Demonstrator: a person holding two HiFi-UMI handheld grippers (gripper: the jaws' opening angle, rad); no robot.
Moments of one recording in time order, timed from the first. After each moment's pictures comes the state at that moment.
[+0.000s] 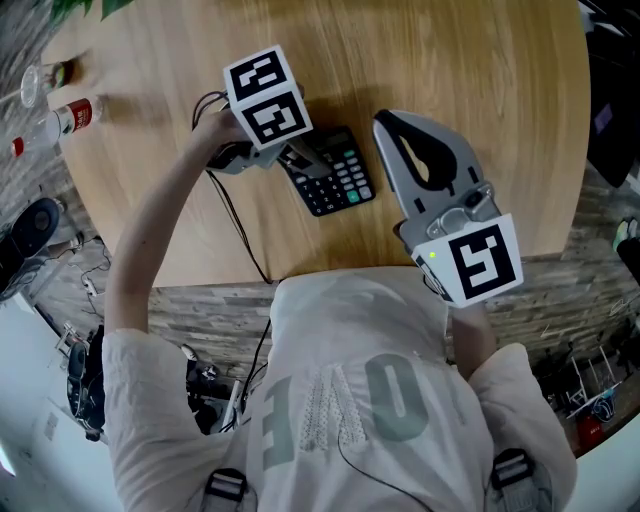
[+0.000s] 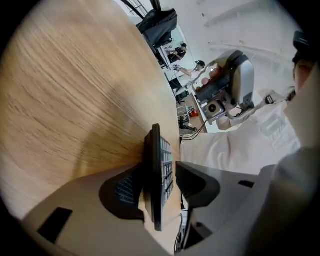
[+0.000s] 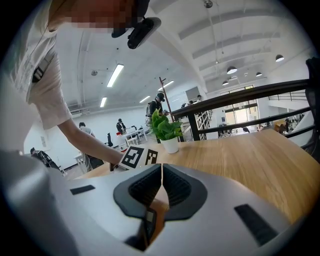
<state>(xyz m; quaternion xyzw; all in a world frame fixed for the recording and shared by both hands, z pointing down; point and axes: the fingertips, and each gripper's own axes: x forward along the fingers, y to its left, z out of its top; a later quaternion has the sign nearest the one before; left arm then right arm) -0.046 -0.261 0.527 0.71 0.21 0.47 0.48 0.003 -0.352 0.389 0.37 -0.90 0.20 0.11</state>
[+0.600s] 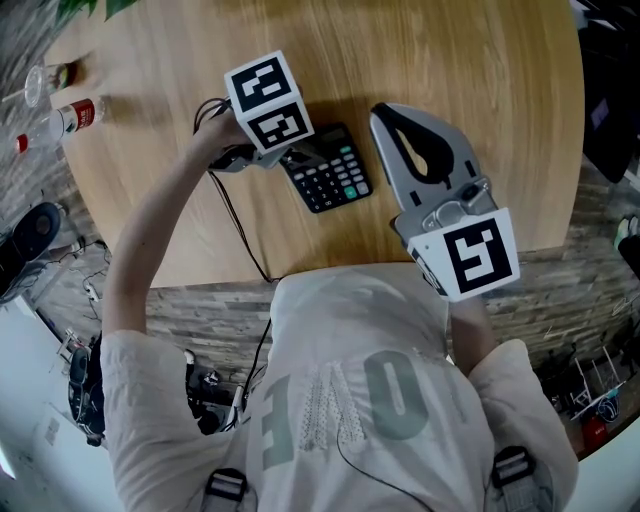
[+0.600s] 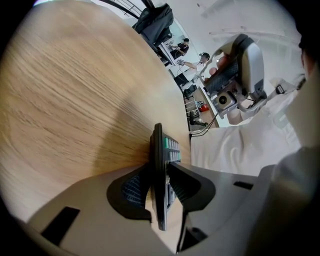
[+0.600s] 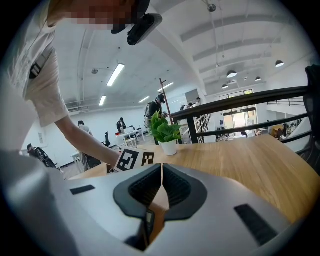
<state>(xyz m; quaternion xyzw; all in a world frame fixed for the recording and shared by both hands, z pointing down) -0.050 -0.265 0.538 0.73 0.17 0.51 0.42 0.005 -0.350 0.382 0.38 -0.90 0.18 0.11</state>
